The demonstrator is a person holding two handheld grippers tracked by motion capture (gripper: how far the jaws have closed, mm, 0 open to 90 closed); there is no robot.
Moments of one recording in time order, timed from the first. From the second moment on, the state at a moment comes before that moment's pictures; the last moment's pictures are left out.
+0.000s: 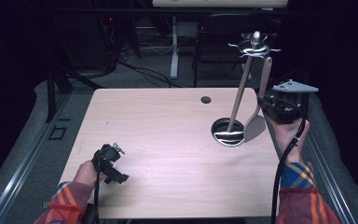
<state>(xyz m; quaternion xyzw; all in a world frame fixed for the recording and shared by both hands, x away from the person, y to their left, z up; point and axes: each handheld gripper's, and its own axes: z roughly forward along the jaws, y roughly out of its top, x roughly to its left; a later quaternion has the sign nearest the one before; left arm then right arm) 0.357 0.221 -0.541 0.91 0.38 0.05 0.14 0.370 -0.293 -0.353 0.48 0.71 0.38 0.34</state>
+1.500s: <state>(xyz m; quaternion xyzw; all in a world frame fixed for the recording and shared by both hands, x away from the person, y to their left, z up) 0.354 0.224 -0.541 0.91 0.38 0.05 0.14 0.386 -0.285 -0.353 0.48 0.74 0.37 0.31</state>
